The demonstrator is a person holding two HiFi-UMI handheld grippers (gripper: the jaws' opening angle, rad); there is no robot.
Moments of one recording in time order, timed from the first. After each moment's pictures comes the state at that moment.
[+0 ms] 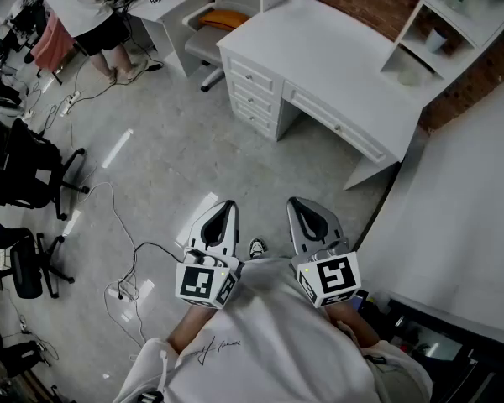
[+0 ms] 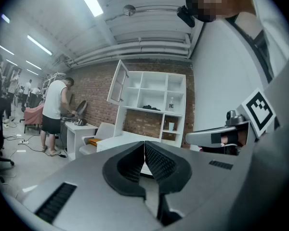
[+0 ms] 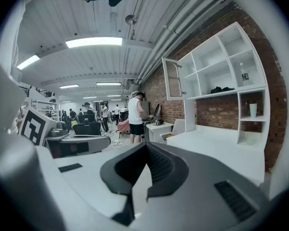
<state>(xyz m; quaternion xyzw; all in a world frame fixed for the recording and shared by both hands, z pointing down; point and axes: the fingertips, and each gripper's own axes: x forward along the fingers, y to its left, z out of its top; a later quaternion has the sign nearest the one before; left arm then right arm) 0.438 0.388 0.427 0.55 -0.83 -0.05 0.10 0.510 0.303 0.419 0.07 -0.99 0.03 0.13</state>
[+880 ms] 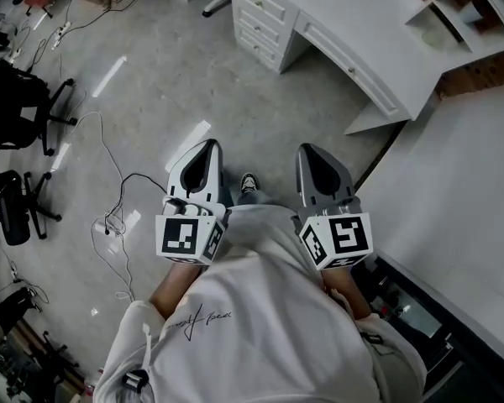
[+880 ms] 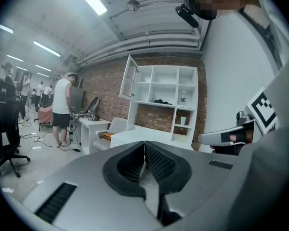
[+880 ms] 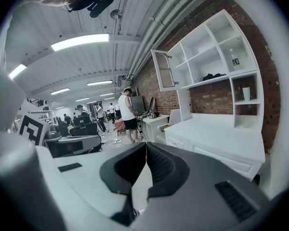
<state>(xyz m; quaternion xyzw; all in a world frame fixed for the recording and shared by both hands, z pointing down) 0.397 0.401 0.441 0.50 -0.86 -0.04 0.11 0.494 0.284 0.440 0.10 -0.98 0.09 0.14</state>
